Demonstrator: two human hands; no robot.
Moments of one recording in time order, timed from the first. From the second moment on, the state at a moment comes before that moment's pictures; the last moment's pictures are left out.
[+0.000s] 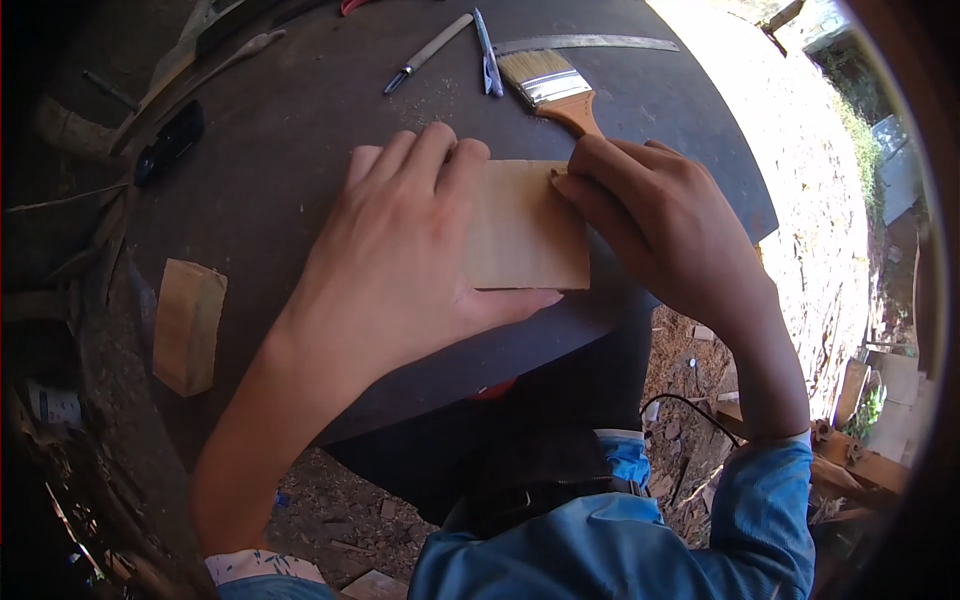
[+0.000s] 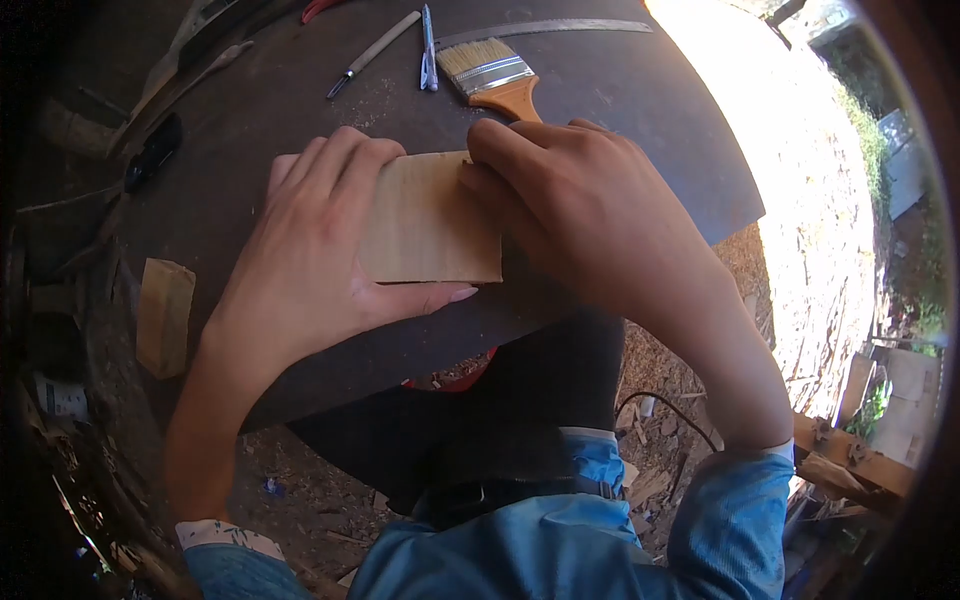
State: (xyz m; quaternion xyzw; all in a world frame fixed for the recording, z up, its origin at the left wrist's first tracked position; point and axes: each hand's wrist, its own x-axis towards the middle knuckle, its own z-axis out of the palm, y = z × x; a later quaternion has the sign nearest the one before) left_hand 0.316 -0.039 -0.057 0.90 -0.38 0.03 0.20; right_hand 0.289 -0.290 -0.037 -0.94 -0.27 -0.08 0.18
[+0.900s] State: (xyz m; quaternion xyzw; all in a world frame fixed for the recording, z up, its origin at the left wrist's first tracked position) left_hand 0.298 -0.045 -0.082 0.91 -0.28 0.11 0.29; right_hand 0.284 -0.247 -0.022 -0.95 -0.30 -0.02 0.10
